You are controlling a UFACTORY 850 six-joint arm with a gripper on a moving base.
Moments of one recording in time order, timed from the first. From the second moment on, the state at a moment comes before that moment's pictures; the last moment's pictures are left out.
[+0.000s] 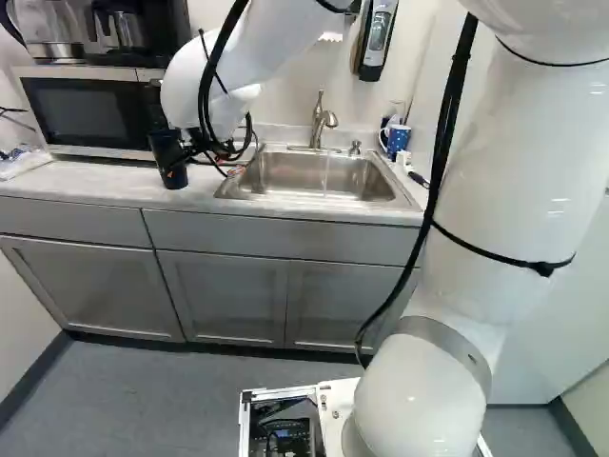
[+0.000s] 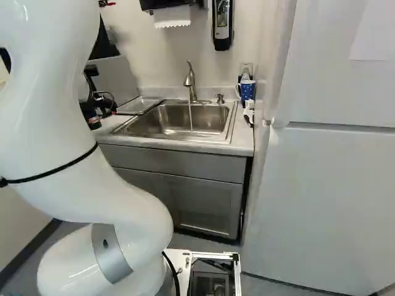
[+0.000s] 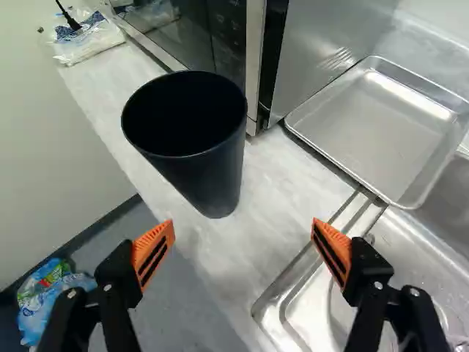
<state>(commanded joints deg) 38.5 -6.0 -58.5 0.0 -4.3 0.0</state>
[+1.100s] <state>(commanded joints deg) 40.8 -10.0 -55.6 0.0 17.0 0.0</state>
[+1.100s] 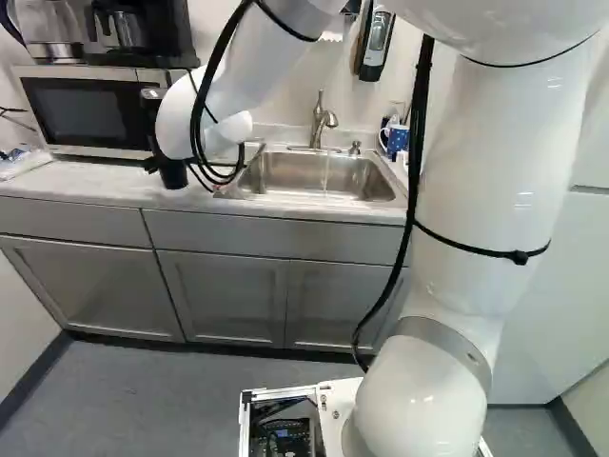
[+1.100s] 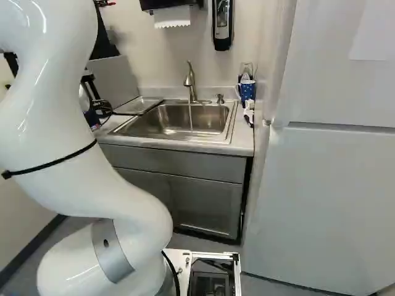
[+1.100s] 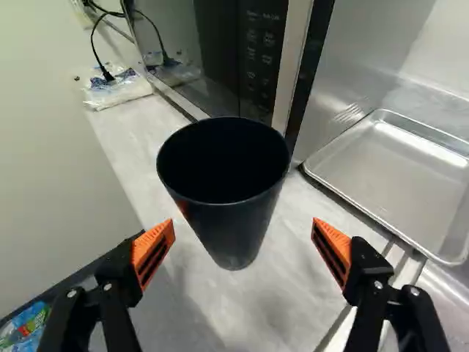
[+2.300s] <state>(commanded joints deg) 42.5 -13.3 -51.5 0.0 44.2 0.0</state>
